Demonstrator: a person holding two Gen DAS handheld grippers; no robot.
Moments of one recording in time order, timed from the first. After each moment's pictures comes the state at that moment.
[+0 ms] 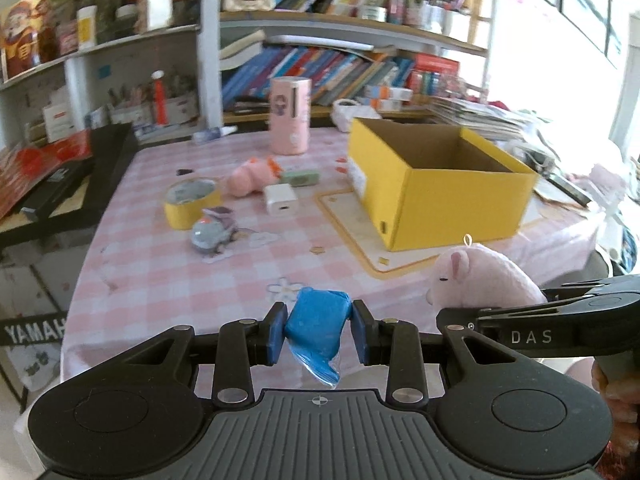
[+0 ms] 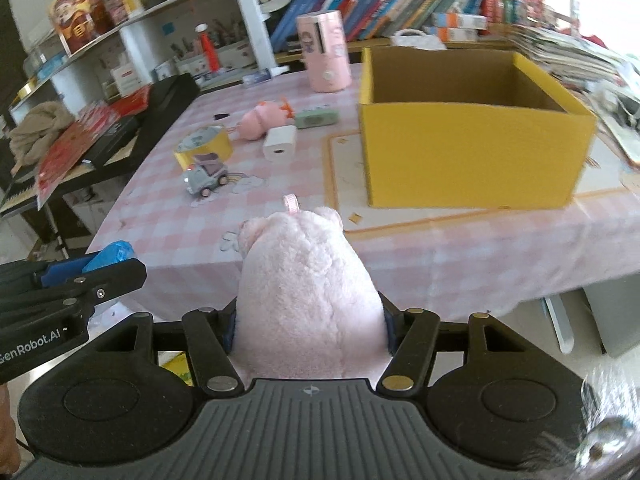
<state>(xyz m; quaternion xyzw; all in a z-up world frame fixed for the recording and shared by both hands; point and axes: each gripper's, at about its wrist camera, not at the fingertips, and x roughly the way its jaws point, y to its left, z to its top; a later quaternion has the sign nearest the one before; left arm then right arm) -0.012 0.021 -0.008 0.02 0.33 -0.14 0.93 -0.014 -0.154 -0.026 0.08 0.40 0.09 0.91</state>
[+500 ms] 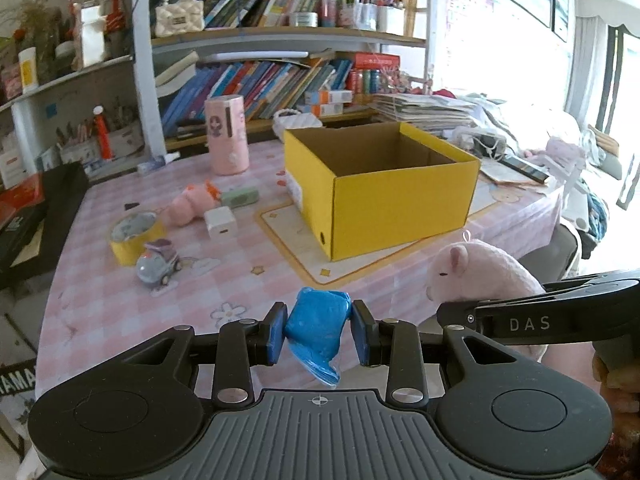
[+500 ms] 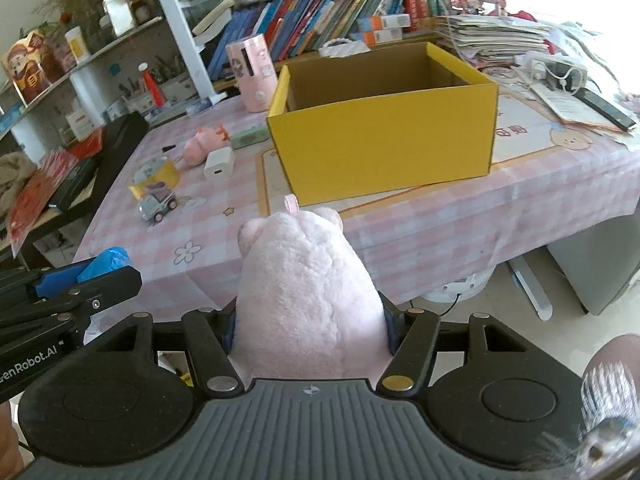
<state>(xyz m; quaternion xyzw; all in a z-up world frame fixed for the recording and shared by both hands) -0.016 -0.020 0.000 0.07 0.30 -0.21 0.93 -0.047 -0.197 -0.021 0.13 0.38 0.02 0.92</state>
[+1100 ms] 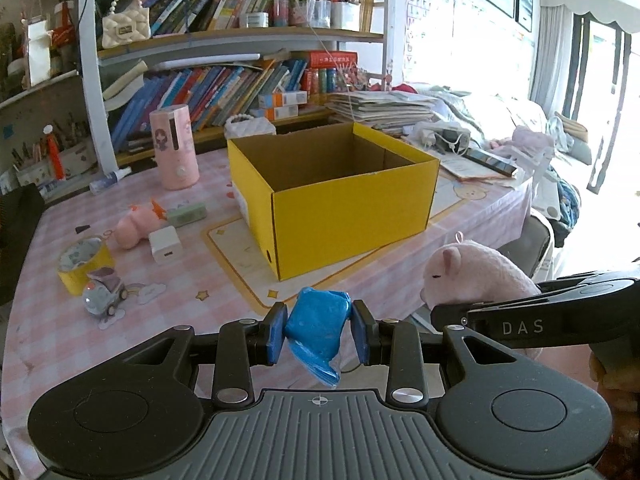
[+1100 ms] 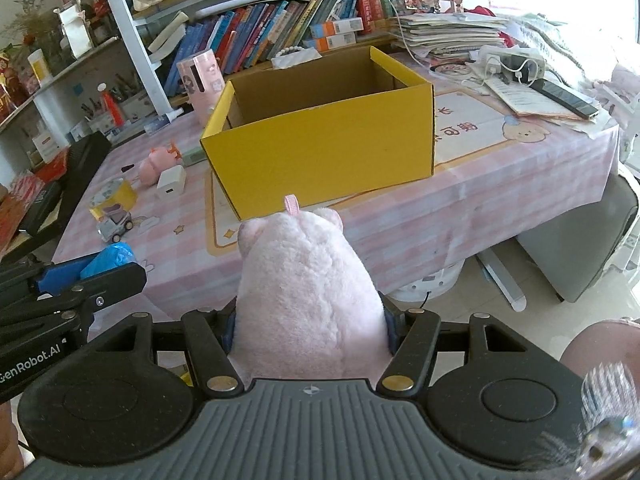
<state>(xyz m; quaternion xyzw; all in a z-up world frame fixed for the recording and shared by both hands) 0.000 -0.059 -0.002 0.08 0.30 -0.26 0.91 -0.047 -0.234 -0.020 0.14 0.38 -0.03 0.92</state>
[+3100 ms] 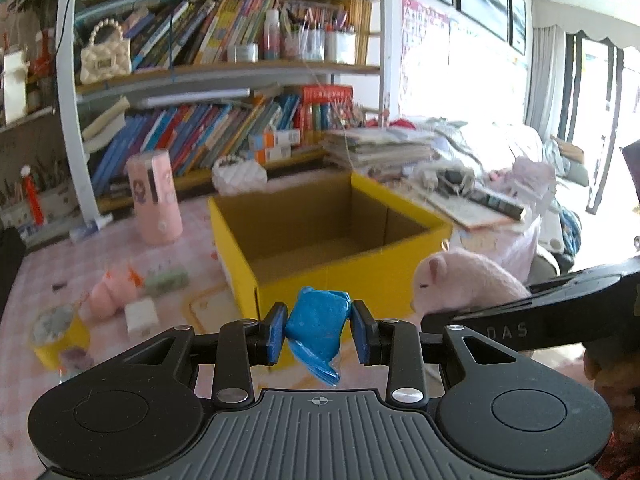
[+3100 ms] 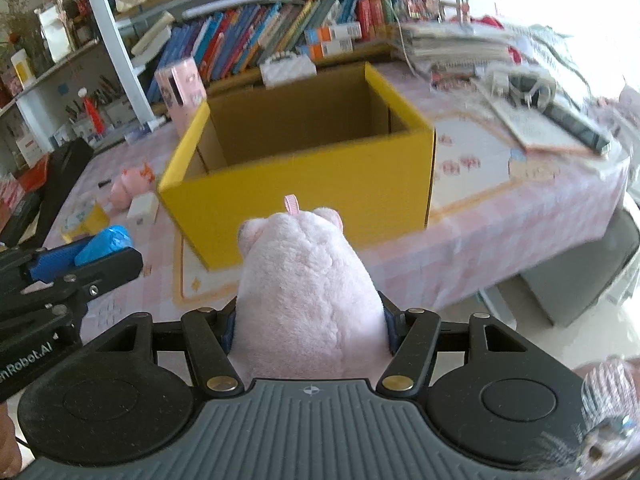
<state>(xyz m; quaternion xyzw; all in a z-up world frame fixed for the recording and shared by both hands) 0.063 -0.104 0.016 0.07 0.25 -0.27 0.93 0.028 -0.269 -0.001 0.11 0.37 -0.03 0.92</state>
